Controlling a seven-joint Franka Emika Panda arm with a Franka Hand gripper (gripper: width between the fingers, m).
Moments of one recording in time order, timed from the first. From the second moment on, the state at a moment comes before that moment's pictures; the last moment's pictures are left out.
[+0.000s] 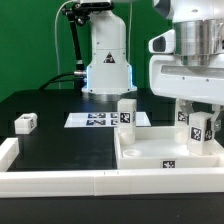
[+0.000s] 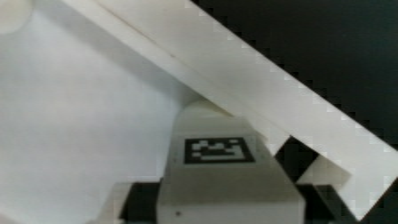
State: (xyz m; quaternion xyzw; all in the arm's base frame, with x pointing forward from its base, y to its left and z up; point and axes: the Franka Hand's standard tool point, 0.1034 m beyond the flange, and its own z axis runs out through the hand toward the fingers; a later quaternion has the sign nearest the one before) arm 0.586 0.125 0.070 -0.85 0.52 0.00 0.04
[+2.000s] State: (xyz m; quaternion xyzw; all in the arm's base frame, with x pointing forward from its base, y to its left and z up) arm 0.586 0.119 0.069 -1.00 0.08 -0.01 0.02
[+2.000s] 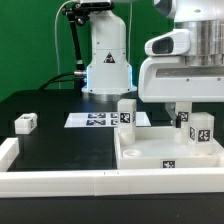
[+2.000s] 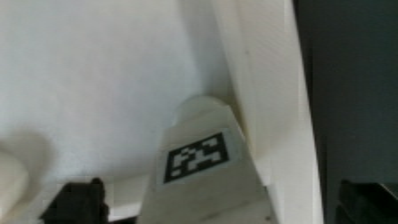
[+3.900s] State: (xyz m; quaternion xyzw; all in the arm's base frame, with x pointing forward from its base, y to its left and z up) arm 0.587 0.119 0.068 -0.90 0.42 -0.02 0.06
